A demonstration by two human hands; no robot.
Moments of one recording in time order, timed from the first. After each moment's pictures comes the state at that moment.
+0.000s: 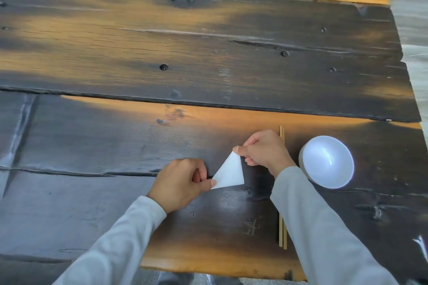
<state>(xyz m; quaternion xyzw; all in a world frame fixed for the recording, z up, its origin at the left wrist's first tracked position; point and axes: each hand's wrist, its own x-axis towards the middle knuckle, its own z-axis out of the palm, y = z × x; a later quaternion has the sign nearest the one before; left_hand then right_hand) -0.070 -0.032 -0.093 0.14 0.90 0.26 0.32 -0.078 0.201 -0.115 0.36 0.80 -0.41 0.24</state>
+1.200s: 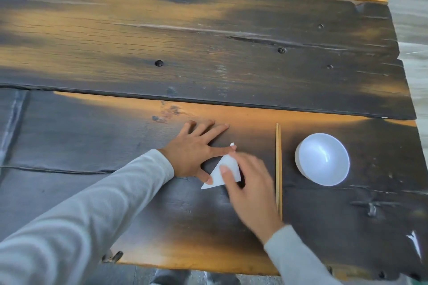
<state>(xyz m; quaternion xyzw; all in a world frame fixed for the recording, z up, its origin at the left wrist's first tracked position) -0.127 0.002 -0.108 0.51 0.83 -0.06 0.21 0.016 0.147 -0.095 0.13 0.91 -0.39 0.00</state>
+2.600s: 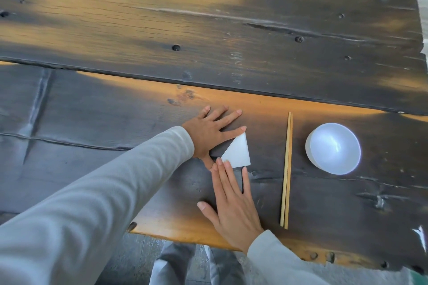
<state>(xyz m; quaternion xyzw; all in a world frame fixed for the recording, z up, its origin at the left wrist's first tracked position) -0.127 0.004 -0.108 0.51 0.81 -0.14 0.25 0.082 0.102 -0.139 -0.08 0.98 -0.14 0.12</state>
